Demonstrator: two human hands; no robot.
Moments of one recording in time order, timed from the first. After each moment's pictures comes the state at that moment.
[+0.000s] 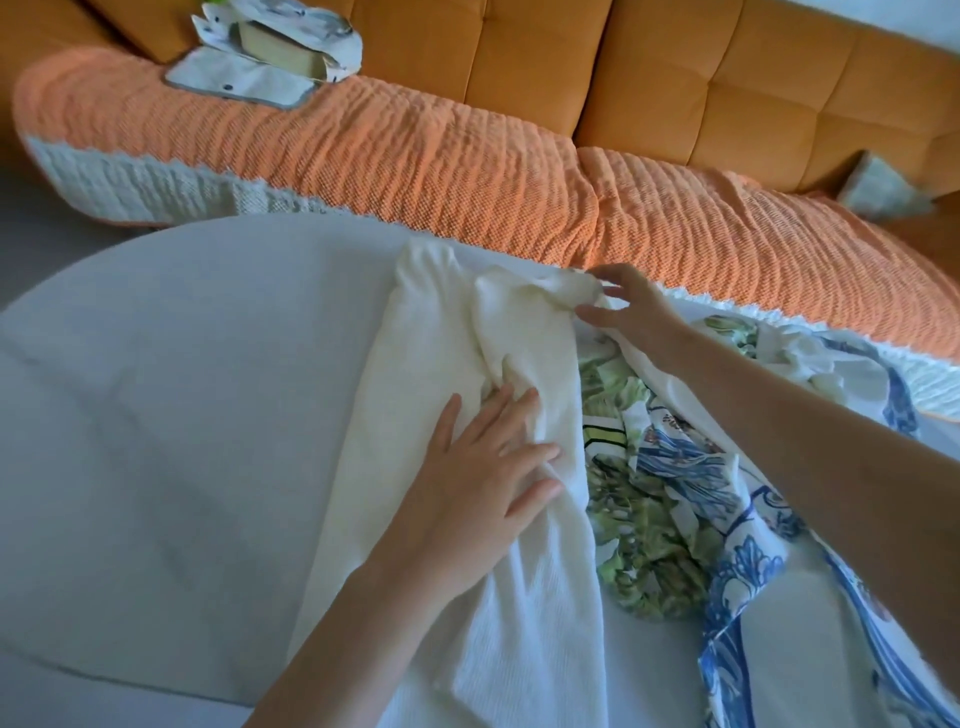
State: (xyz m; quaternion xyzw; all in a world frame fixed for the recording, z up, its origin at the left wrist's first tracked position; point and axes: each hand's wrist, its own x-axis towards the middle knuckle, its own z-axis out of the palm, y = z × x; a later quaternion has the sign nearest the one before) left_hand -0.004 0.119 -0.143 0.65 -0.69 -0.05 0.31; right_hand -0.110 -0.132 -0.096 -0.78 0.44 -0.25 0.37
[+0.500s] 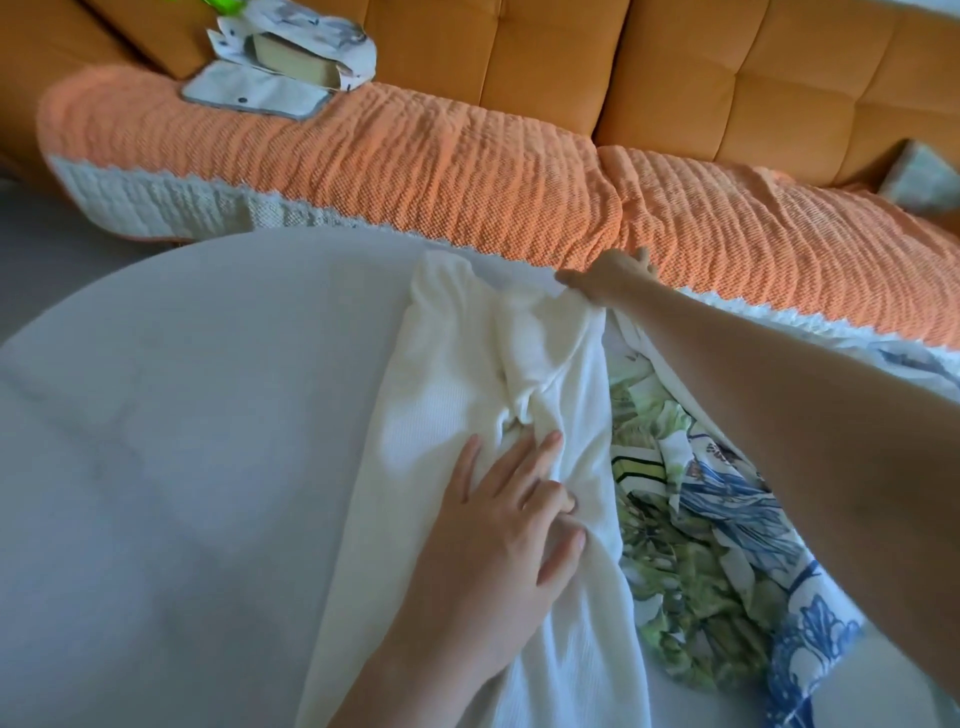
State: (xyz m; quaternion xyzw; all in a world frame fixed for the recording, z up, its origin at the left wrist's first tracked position) left_hand -0.010 0.121 -0.157 0.67 -0.67 -0.01 0.32; right_hand -0.029 -0.194 -0.095 -0.78 0.61 -0.05 0.15
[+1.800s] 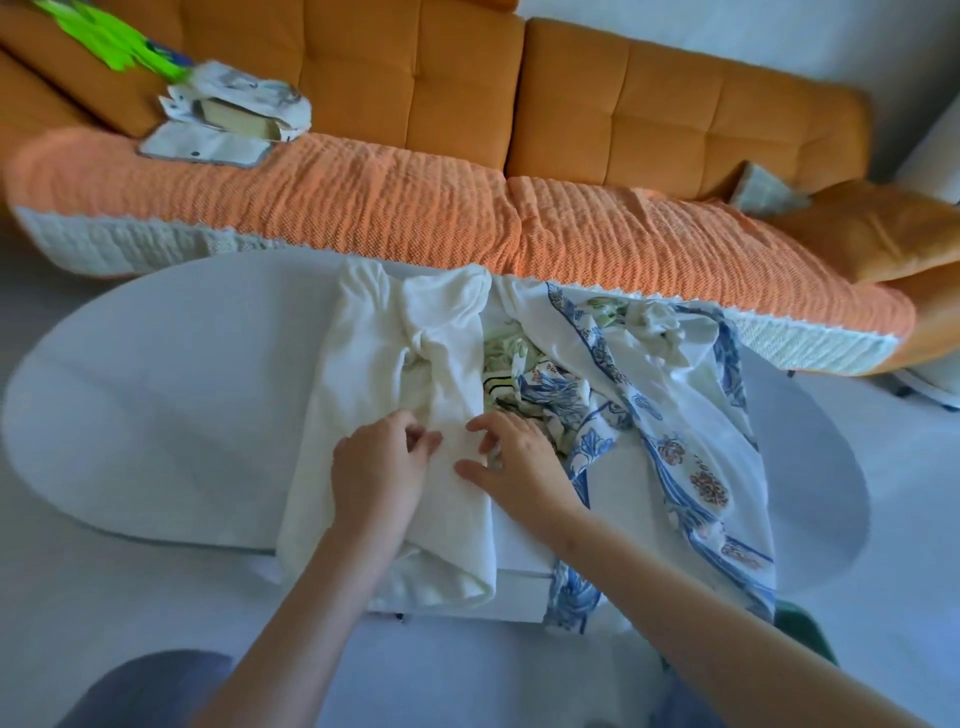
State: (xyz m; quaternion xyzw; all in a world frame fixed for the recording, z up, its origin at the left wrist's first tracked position) left_hand -0.047 0.177 -0.106 0.83 -0.45 -0.09 0.33; right_hand -0.179 0.110 -0.115 -0.86 0.42 -0.18 0.21
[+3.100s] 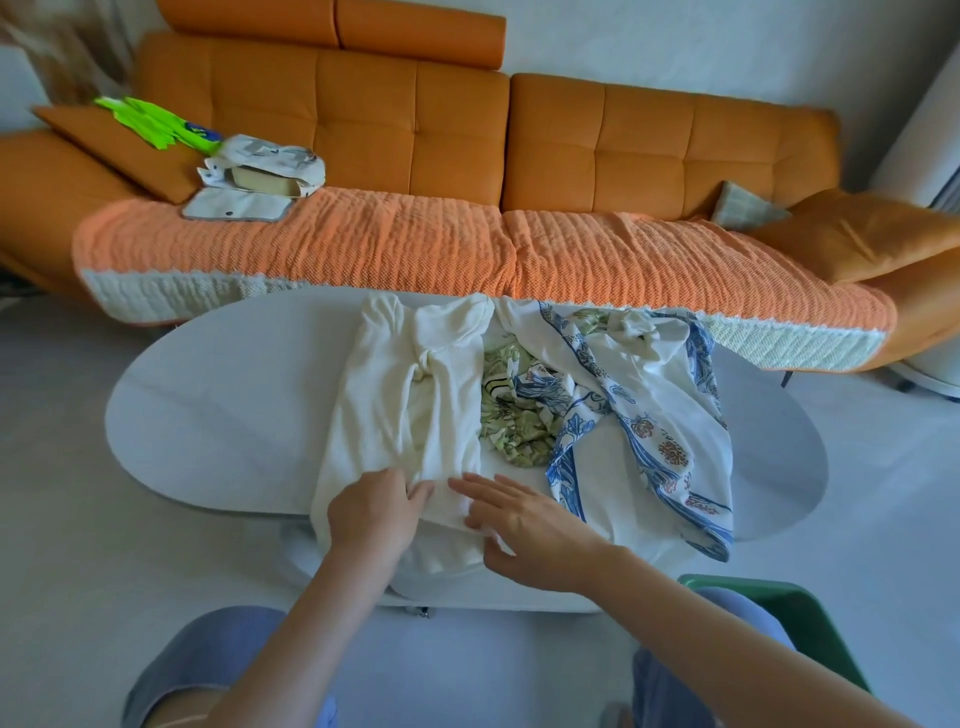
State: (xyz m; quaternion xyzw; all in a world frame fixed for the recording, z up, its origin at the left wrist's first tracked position) left_hand -0.060 0.249 -0.097 0.86 -0.49 -0.10 0.10; right_hand -0.233 0.176 -0.127 -0.98 0.17 -0.11 0.09
